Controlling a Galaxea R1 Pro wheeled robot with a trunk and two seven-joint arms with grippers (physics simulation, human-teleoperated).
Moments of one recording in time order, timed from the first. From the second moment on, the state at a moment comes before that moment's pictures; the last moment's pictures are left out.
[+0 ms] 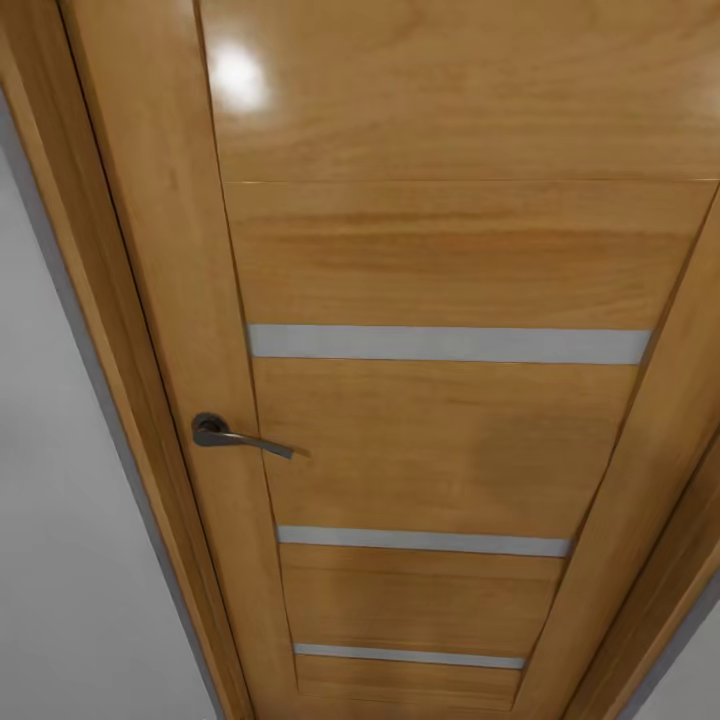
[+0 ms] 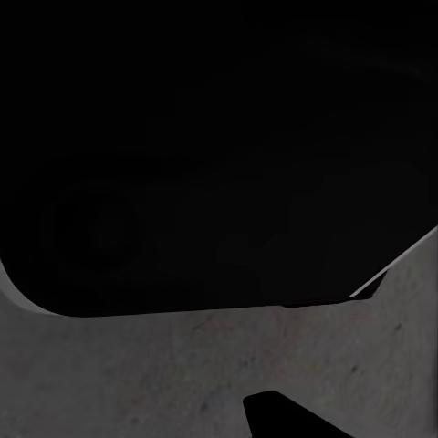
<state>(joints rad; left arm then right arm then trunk) 0.00 0.00 0.01 -0.02 0.01 -0.01 -0.01 0.00 0.00 0.56 -0.01 -0.06 -0.04 0.00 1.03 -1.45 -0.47</state>
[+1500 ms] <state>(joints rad) 0.00 0.00 0.01 -0.02 0.01 -0.01 -0.01 0.00 0.00 0.56 -0.01 -0.06 -0.04 0.00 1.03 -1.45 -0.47</state>
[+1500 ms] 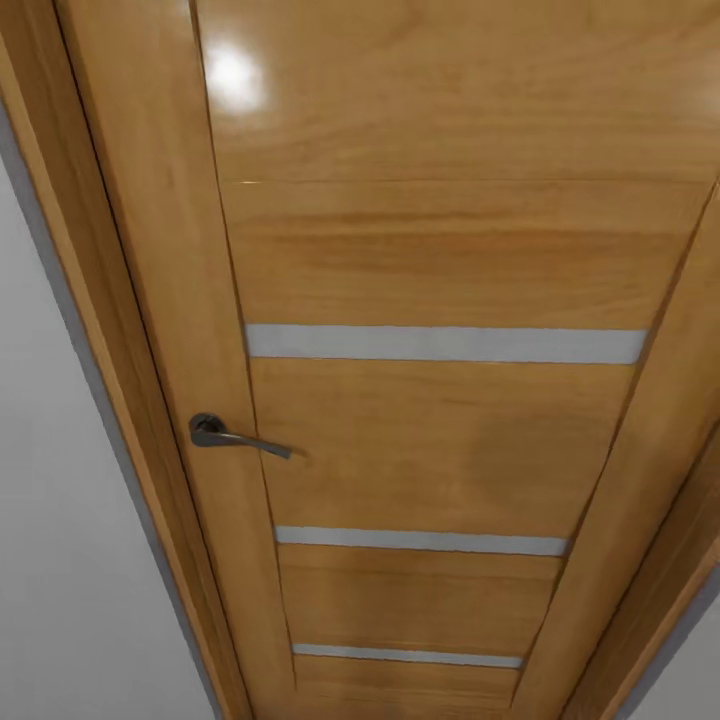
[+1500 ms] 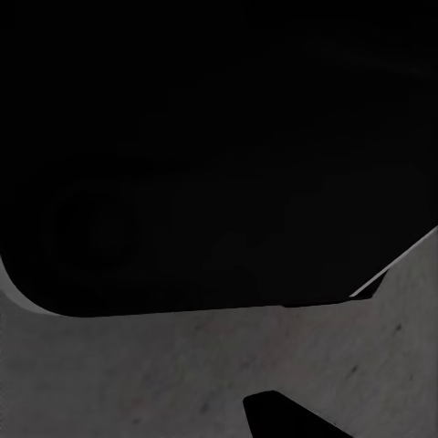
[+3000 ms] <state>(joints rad) 0.00 0.00 0.01 -0.02 0.01 -0.01 -0.01 0.00 0.01 0.56 -0.01 -0.06 -0.04 0.00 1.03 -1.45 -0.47</state>
